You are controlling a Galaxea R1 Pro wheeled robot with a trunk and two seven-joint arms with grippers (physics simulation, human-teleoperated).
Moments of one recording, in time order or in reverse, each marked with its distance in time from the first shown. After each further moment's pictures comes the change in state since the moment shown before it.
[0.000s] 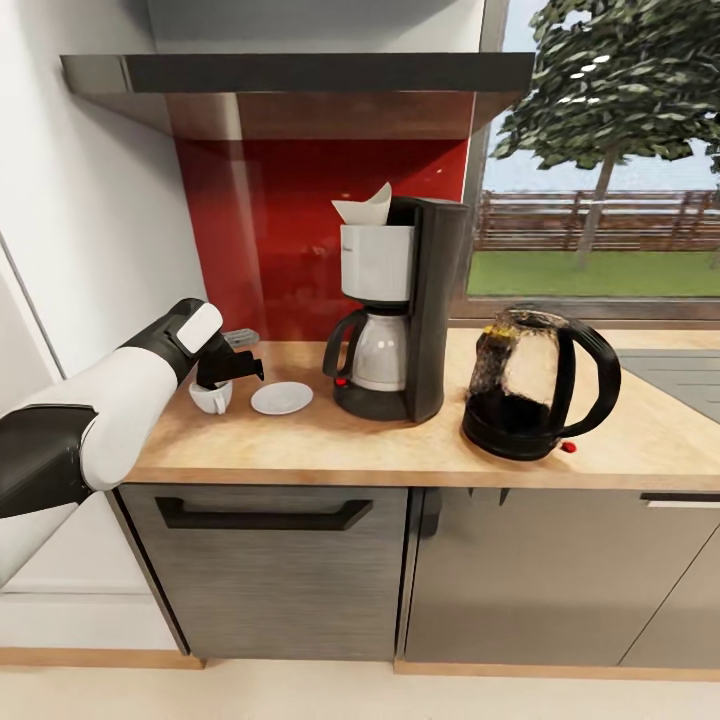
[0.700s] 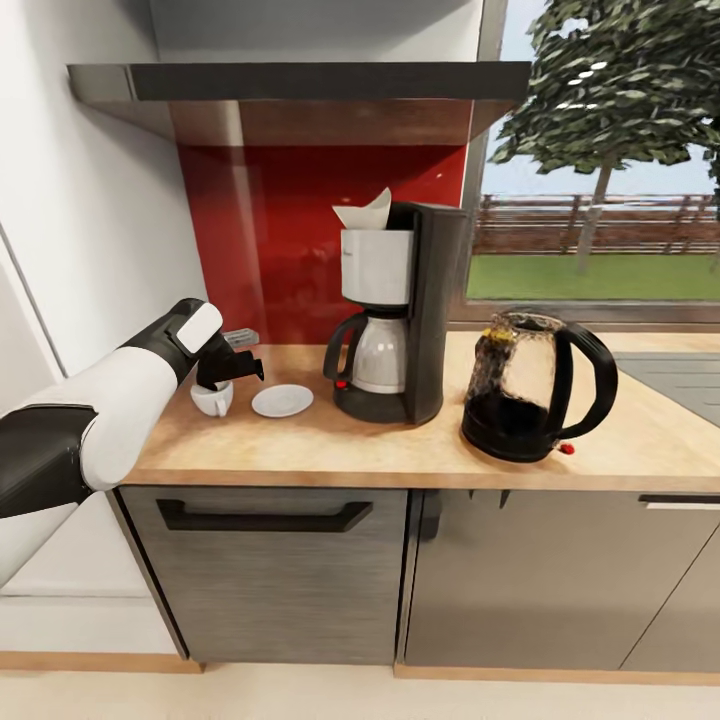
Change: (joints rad) left arm 0.000 0.000 0.000 0.000 0.000 0.000 0.000; right arm 0.000 0.000 0.001 0.000 0.000 0.000 0.000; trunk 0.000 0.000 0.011
